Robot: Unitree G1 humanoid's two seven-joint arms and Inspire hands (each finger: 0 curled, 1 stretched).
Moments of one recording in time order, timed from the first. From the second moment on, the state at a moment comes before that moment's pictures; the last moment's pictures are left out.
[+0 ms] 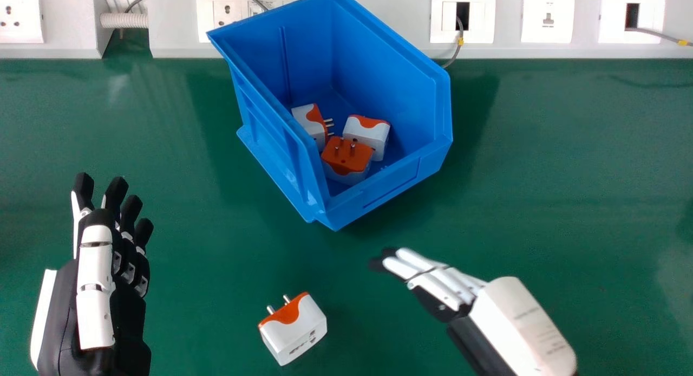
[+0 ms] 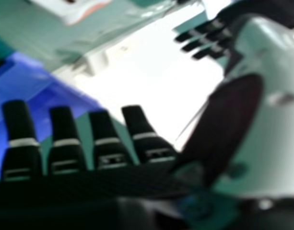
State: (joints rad) left arm 0.46 -0.02 0.22 -0.37 -0.36 -0.17 -0.22; right arm 0.30 -0.48 0.30 -0.10 -0.75 -0.59 -0.28
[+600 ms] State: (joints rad) left arm 0.46 -0.01 0.23 -0.37 -0.36 -0.17 -0.21; right arm -0.07 -0.41 0.48 0.09 -0.88 -0.64 -0.15
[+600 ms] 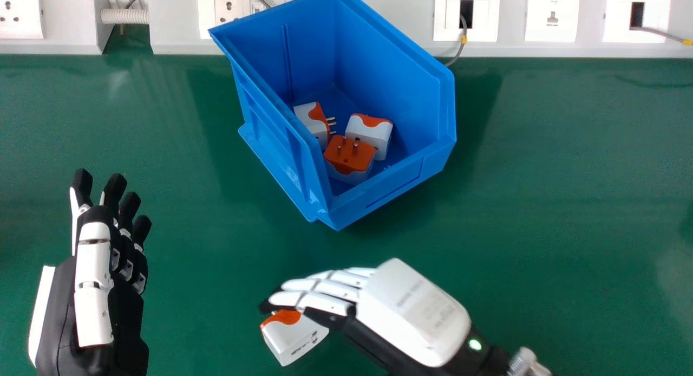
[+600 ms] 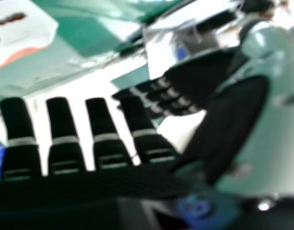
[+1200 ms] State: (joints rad) left arm 0.48 -0.01 0.23 -0.38 -0.38 -0.17 -0.21; right arm -0.37 -0.38 0.54 0.25 -0.93 -0.65 -0.14
